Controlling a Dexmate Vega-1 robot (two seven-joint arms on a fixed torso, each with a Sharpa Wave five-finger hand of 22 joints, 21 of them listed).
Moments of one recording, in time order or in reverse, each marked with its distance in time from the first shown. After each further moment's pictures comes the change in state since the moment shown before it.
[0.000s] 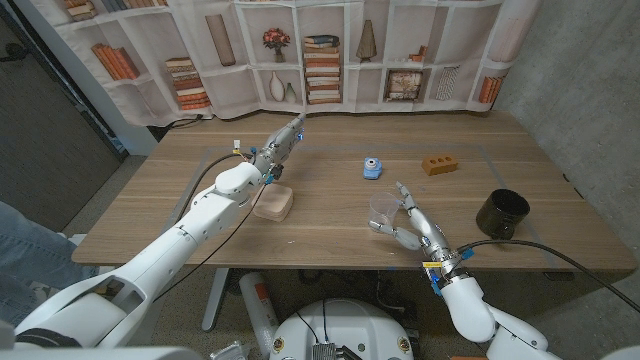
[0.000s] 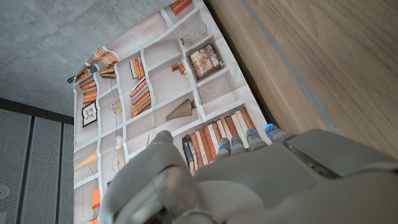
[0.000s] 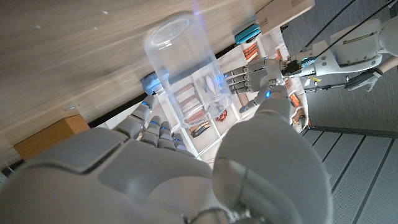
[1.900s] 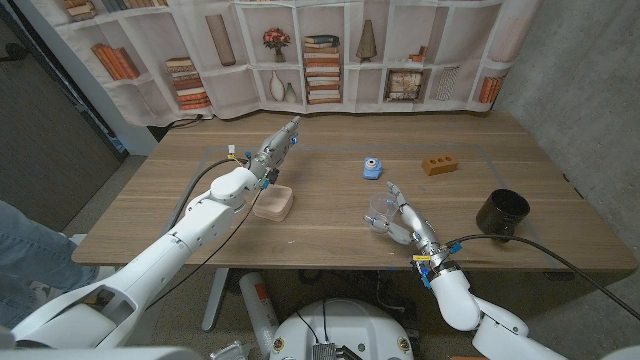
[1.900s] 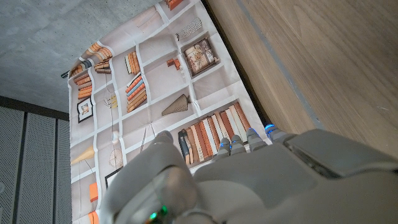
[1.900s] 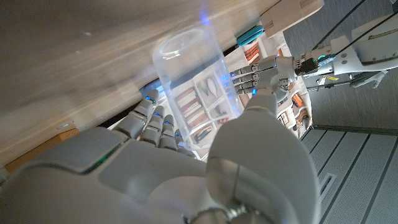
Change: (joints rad) left arm 0.048 0.027 -0.020 -0.045 -0.009 0.010 0.036; left_hand -0.004 0.004 -0.003 -0.003 -0.004 -0.002 -0.013 0.000 0.000 0.000 0.000 0.000 0.000 0.000 0.000 0.000 0.000 -0.002 0.012 -0.011 0.000; right arm 0.106 0.027 -0.083 0.096 0.024 0.016 -0.010; right_hand 0.074 0.074 -0.001 0.007 0.077 0.089 -0.043 0.013 0.000 0.128 -0.064 0.039 0.005 0.175 -0.053 0.037 0.012 0.134 -0.045 -0.002 0.010
